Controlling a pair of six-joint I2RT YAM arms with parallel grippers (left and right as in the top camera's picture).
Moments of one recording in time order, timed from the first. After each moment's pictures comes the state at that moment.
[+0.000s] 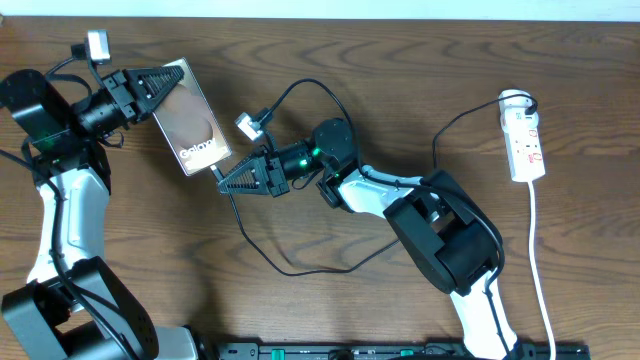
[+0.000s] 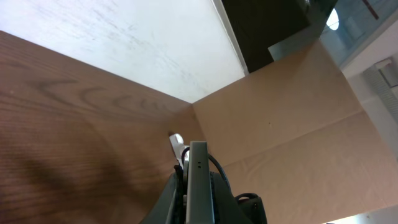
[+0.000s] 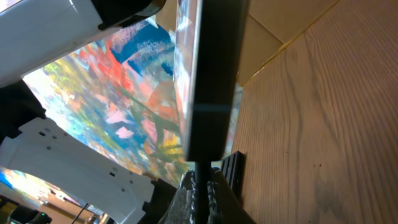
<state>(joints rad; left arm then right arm) 0.42 1.59 1.07 0.42 1.38 -0.95 0.71 2.22 1.27 1.24 -1.26 1.18</state>
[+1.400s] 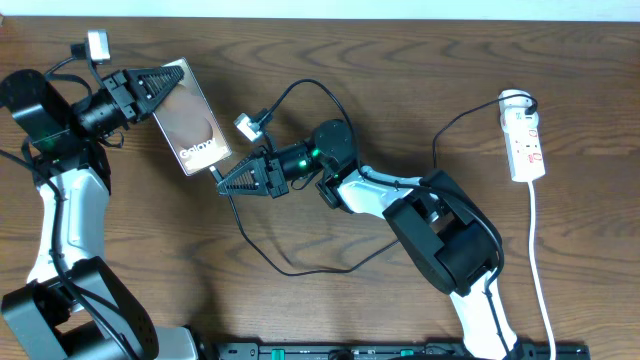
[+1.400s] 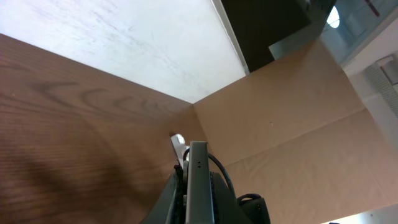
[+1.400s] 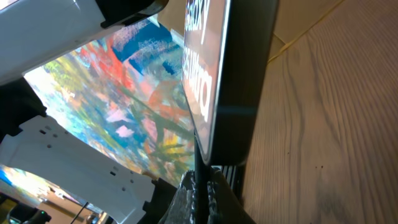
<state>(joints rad) 0.42 1.59 1.07 0.42 1.38 -0.93 0.72 2.22 1.27 1.25 -1.26 1.18</state>
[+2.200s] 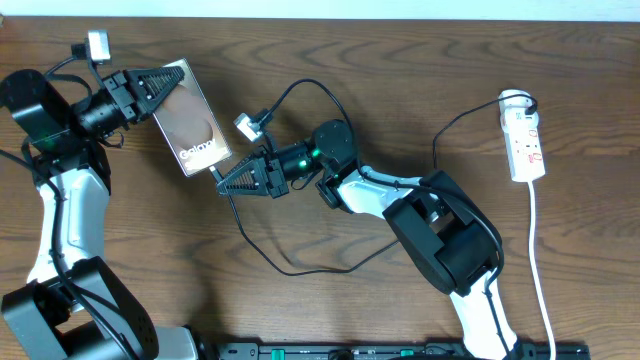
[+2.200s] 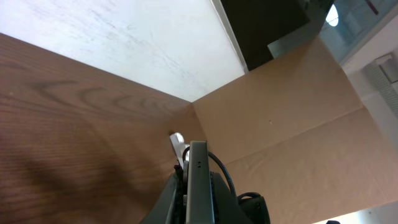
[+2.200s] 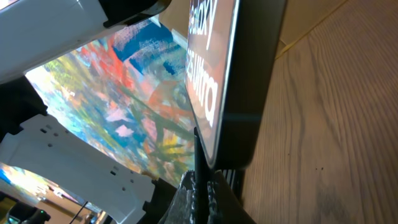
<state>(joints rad) 0.42 1.59 1.07 0.42 1.39 -0.93 0.72 2.22 1.27 1.26 -1.26 1.18</state>
